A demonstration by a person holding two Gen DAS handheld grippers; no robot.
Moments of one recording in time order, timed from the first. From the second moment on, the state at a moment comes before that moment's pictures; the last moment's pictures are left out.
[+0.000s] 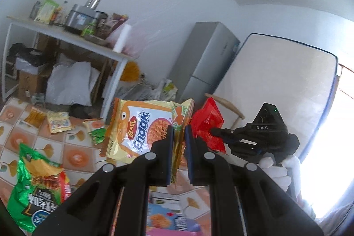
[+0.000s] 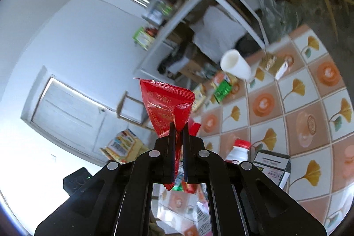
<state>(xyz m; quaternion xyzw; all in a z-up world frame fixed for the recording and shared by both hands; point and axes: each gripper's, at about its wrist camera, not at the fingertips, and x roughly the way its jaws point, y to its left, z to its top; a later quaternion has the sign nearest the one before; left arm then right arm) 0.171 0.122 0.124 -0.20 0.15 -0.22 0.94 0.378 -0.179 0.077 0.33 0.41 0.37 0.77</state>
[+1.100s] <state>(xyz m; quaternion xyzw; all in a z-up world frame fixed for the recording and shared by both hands) 0.170 -0.285 0.060 -0.07 0.35 -0.48 0.80 0.157 -0.540 -0.064 0.52 0.32 0.02 0.79</state>
